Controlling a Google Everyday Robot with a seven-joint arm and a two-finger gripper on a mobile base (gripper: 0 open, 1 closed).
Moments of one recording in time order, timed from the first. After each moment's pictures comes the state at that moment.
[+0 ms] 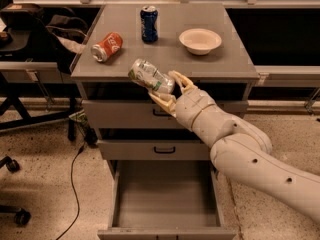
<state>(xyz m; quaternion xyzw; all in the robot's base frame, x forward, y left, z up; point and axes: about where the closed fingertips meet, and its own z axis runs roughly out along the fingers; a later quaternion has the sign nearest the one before) 0.595 -0.027 0.872 -0.33 0.61 0.07 0.72</state>
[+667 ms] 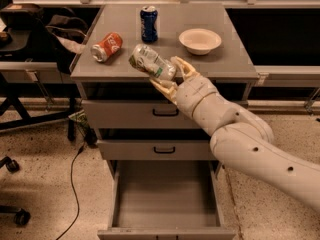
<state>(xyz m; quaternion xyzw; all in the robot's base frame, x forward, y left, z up) 0.608 -0.032 0.907 -0.33 0.58 0.03 0.74</state>
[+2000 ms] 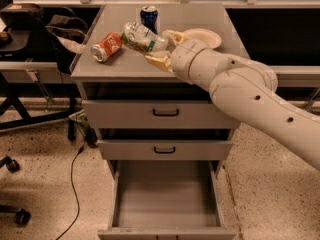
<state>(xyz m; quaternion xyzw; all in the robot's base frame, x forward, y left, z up) 0.655 -0.014 0.952 -0.39 0.61 0.03 0.68</state>
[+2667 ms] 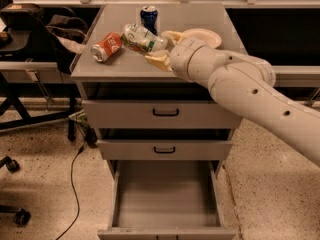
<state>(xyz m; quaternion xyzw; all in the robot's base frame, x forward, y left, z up) 0.665 -0.013 0.947 -0.40 0.63 0.04 0.67</state>
